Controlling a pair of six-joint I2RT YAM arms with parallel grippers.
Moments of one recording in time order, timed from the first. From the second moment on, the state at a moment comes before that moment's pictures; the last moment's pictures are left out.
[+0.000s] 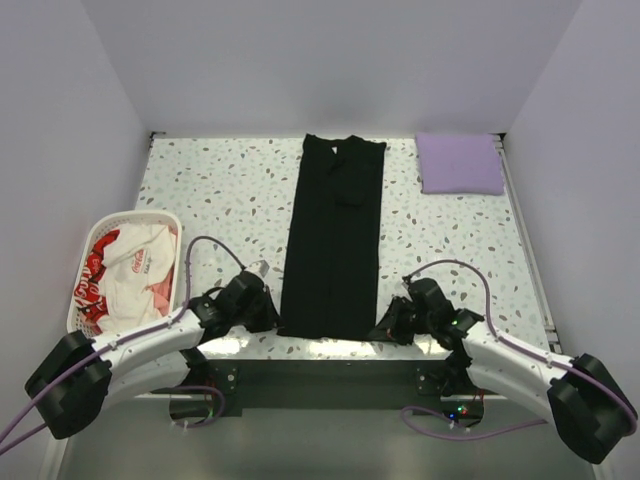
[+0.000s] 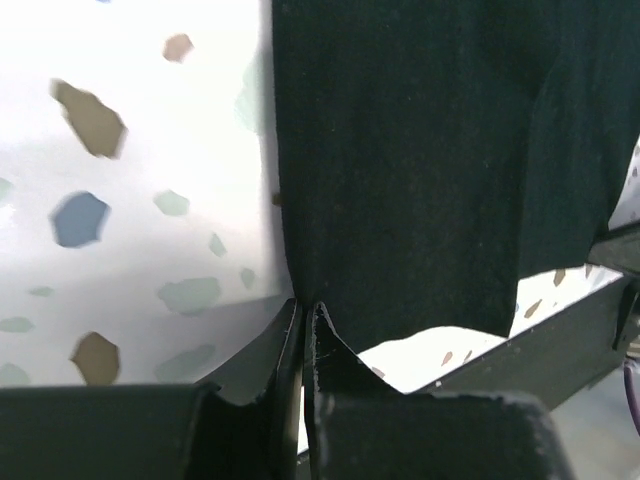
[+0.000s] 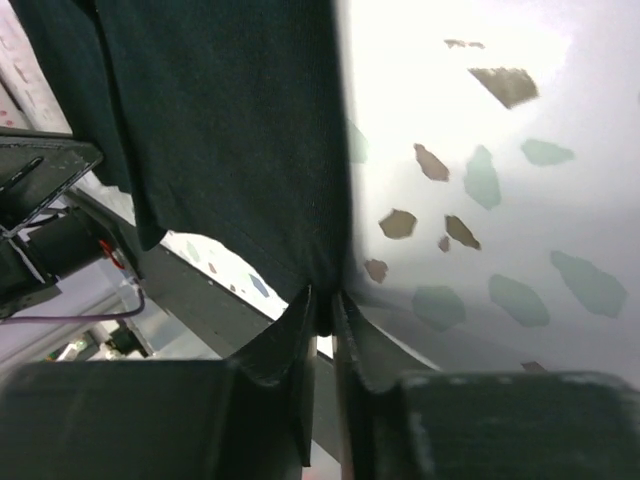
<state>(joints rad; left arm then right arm) -0.75 0.99 0.30 -0.23 0.08 -0.89 0.65 0.88 0.15 -0.14 -0.36 1.08</state>
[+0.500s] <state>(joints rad) -0.94 0.96 0.32 -0.29 0.01 -0.96 0.65 0.60 0.27 -0.56 -0.32 0.95</state>
